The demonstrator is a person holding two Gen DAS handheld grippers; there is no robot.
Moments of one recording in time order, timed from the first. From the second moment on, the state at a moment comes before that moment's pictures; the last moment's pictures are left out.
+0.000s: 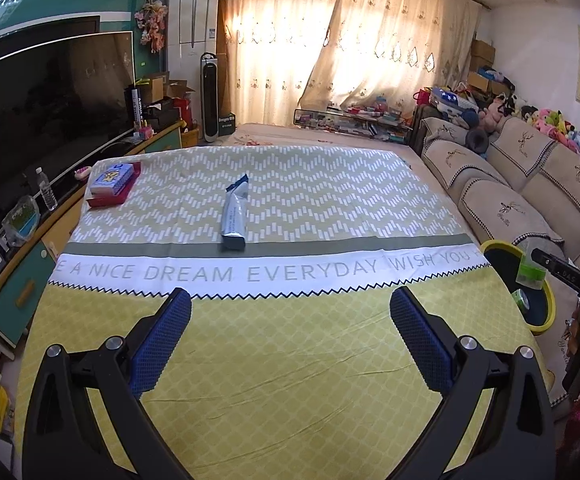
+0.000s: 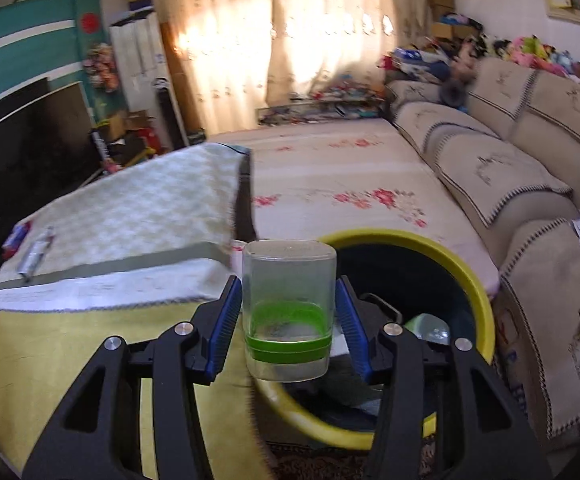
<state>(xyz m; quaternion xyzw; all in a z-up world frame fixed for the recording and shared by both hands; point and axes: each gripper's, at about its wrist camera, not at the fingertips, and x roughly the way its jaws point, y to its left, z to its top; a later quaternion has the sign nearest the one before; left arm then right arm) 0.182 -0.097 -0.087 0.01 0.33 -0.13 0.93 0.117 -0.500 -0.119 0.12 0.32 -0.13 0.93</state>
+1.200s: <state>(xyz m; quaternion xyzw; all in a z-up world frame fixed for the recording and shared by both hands) 0.407 -0.096 -0.162 0.02 0.46 -0.06 0.88 0.116 -0.495 -0.118 0.14 0.30 -0.11 0.94</state>
